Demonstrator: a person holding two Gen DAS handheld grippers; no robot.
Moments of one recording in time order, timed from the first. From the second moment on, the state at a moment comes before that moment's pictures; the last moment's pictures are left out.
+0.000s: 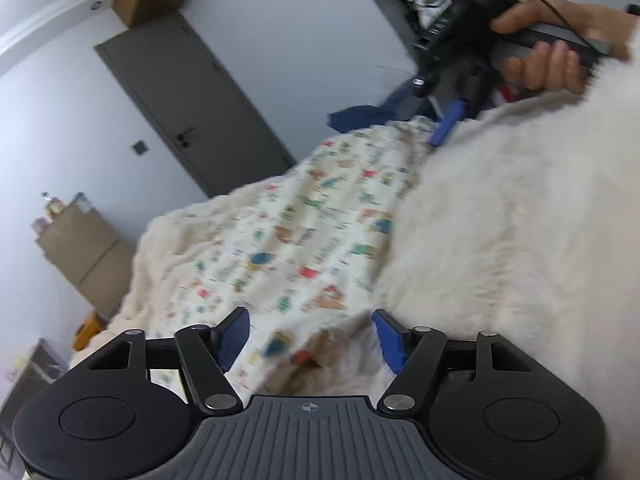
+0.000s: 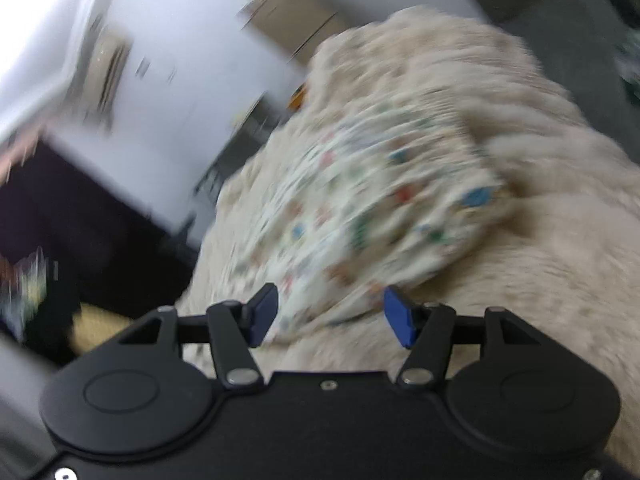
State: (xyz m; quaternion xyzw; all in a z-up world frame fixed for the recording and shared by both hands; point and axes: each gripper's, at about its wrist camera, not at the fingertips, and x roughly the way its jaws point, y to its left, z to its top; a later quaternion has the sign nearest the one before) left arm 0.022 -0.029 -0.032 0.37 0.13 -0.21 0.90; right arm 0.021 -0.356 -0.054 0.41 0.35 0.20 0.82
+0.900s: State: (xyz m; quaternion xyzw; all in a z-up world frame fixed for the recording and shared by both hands) left arm 0.018 -0.031 -0.039 0.29 0.16 -0.21 0.92; right arm 0.060 -0.376 -0.142 0.62 0.21 0.13 0.74
